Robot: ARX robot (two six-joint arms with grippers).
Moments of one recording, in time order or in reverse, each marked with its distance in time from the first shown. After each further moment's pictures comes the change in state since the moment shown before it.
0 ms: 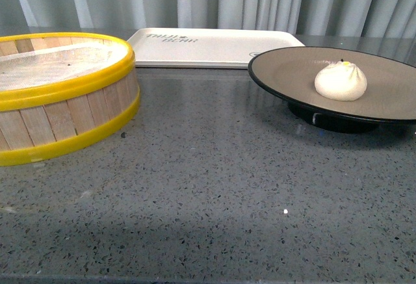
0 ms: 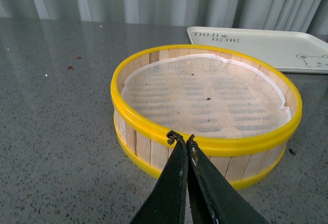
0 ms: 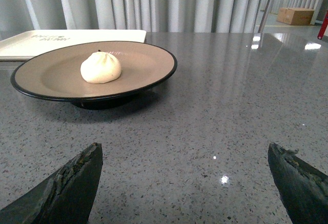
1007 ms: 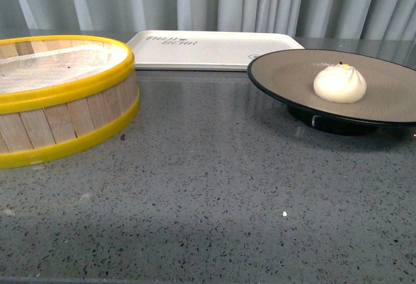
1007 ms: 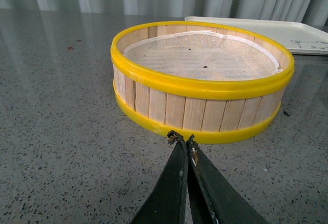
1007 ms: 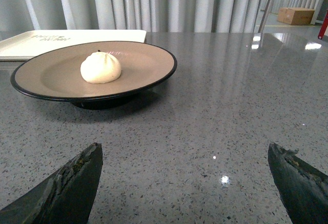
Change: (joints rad) left arm 0.000 -0.323 -0.187 -0.113 0.000 -0.001; right arm 0.000 0.000 0.000 0.000 0.000 0.000
